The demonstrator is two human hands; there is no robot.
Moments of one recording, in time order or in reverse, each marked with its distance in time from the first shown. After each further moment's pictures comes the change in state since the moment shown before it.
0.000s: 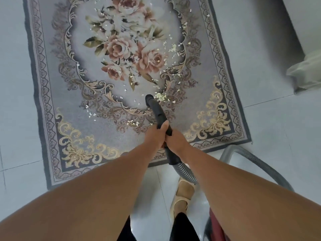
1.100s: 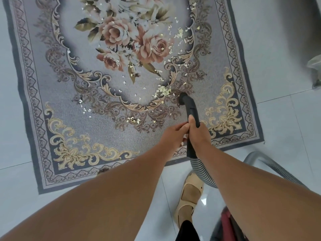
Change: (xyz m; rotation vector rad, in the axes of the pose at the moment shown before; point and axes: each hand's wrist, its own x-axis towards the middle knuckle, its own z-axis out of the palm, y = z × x) left_hand 0.053 -0.012 0.024 -0.094 -0.260 0.023; right_hand 0.073 0.027 -0.022 -0.060 0.439 0.184
